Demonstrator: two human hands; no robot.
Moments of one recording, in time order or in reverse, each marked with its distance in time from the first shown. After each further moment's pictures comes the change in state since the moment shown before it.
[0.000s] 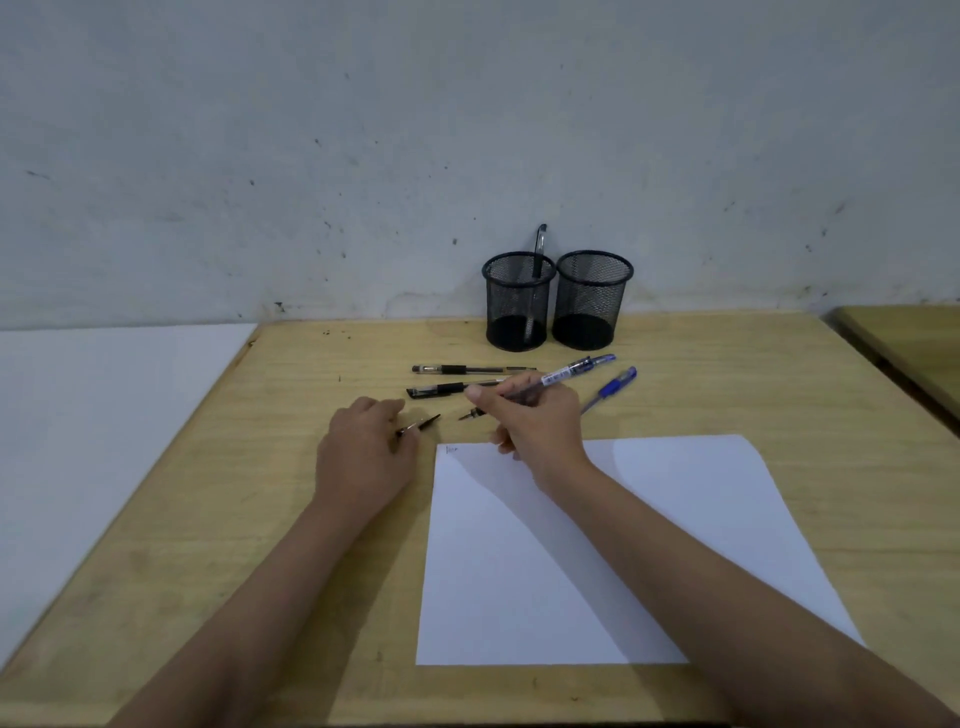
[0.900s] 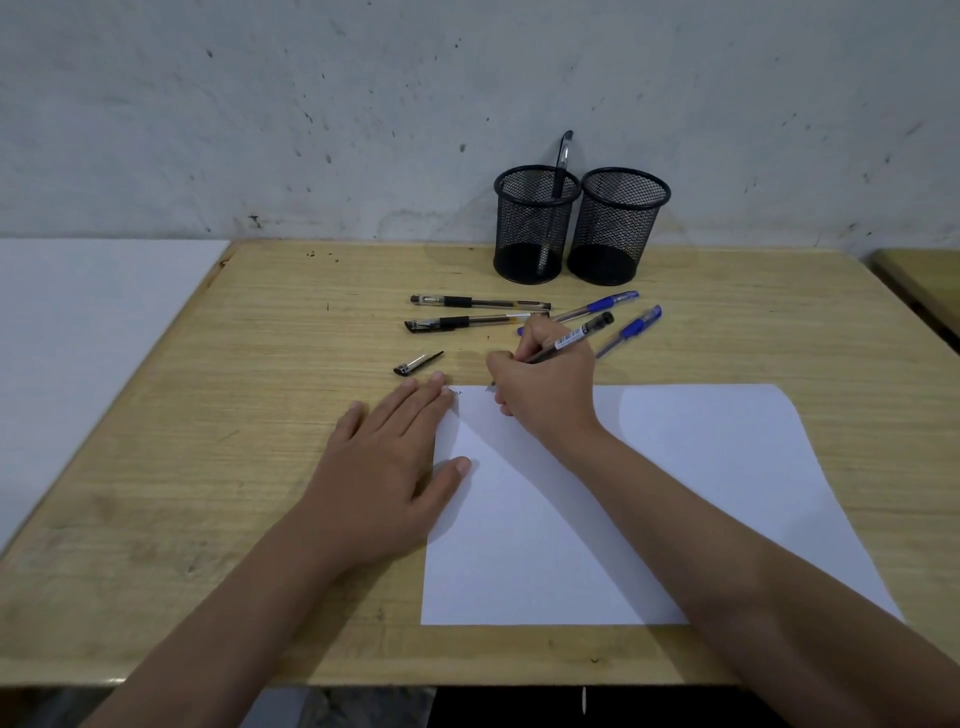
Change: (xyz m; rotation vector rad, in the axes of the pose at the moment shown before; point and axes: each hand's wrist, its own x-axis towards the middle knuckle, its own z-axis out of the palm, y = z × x) left_hand -0.058 0.001 -0.012 0.116 -0.419 0.288; right_hand 0.004 0.025 0.010 -0.217 0.090 -0.204
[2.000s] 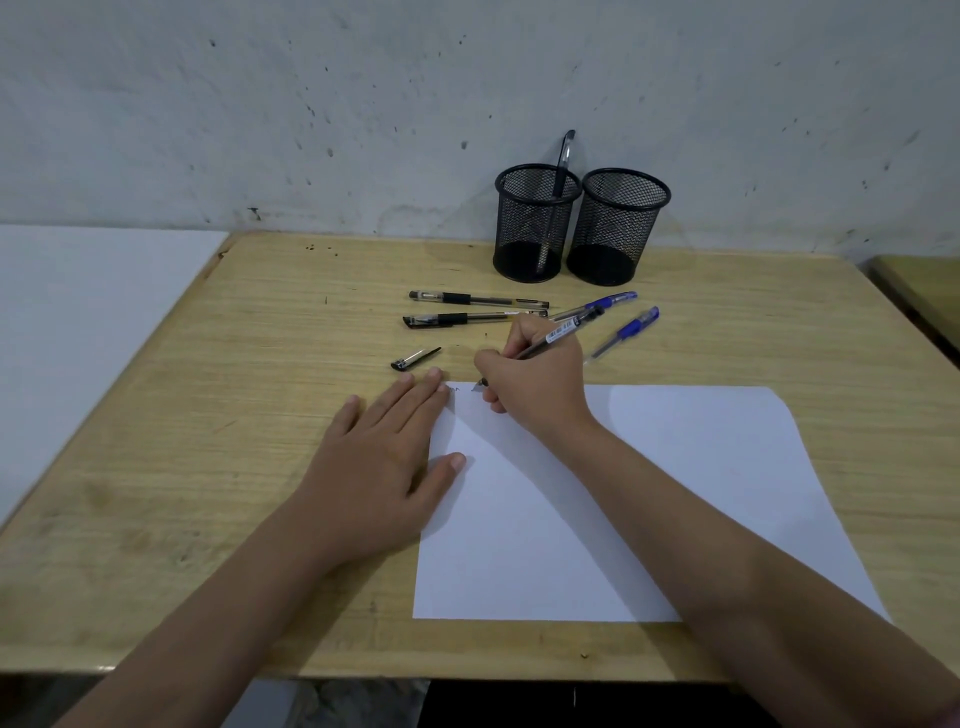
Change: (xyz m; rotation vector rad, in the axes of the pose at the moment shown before) left_hand 0.000 0.001 0.000 0.028 -0.015 -0.004; right_hand 0.000 -0.003 0.001 -0.006 -0.090 0.049
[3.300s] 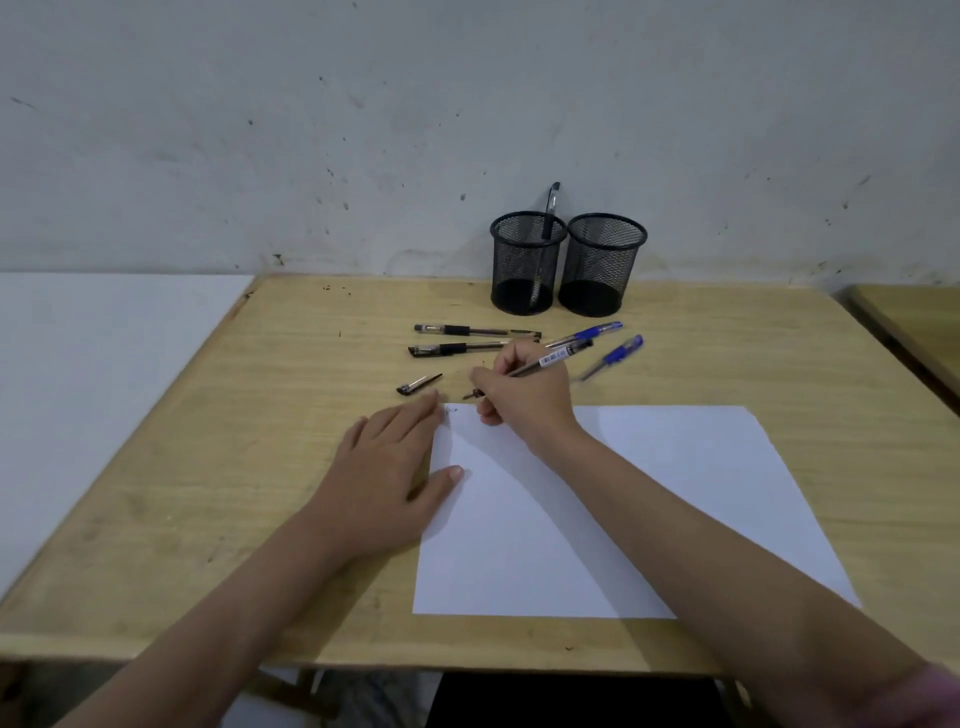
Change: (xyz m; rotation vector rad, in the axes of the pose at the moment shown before) left_hand 0.002 -0.002 0.000 -0.008 0.086 0.032; right_hand -0.001 -0.013 -0.006 0.072 -0.065 0.138
